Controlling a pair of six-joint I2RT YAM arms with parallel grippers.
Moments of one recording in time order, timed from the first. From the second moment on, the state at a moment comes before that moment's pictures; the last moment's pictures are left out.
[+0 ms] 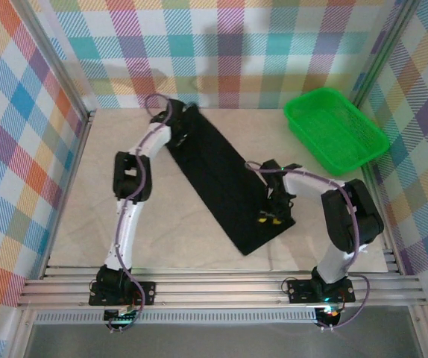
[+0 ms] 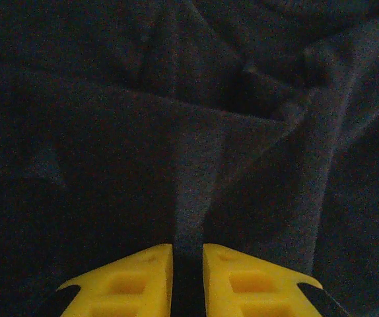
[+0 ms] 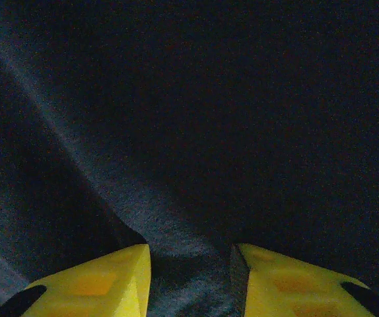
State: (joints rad) left arm -0.27 2.65 2.39 -0.65 0.04 -0.99; right arm 0.49 1.70 0.99 -0.89 -0.19 0.60
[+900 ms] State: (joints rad) left arm -0.39 1.99 1.83 -0.58 0.09 -1.03; right arm 0.51 1.28 0.92 -0.91 -0.30 0.83
